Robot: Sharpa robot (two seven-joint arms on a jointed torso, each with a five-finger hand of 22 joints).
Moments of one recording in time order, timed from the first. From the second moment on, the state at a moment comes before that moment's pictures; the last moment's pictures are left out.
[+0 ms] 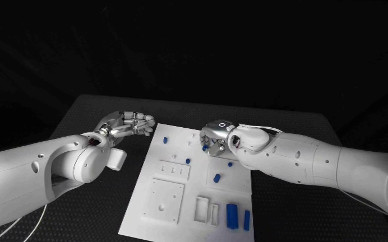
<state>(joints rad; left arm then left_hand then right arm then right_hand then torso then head) 1.35 -0.87 -0.23 1.50 -0.04 -0.32 0.24 1.51 -0.11 0.16 0.15 0.17 0.80 0.17 0.39 0.39 1.11 0.14 0.13 0.09 0.91 0.11 0.47 0.49 0.05 0.80 0.01 0.34 1.31 1.18 -0.56 -0.15 1.17 -1.71 -0.29 -0.06 1.12 -0.17 0.77 -0.22 0.05 1.03 0.11 0.40 0.38 1.28 0.06 0.14 0.10 1.32 -0.05 1.01 0.86 0.23 1.12 0.00 0.85 1.31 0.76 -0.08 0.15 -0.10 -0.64</state>
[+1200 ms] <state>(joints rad) 1.35 -0.86 -0.23 1.49 -0.04 -0.32 0.24 1.51 -0.11 0.16 0.15 0.17 0.80 0.17 0.38 0.38 1.11 0.14 0.13 0.09 0.91 0.11 0.46 0.49 0.05 0.80 0.01 0.33 1.31 1.18 -0.47 -0.12 1.10 -1.79 -0.46 -0.20 1.13 -0.18 0.83 -0.21 0.05 1.05 0.09 0.41 0.39 1.32 0.04 0.15 0.11 1.32 -0.06 1.03 0.85 0.22 1.14 -0.01 0.88 1.31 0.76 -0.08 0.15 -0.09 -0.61</state>
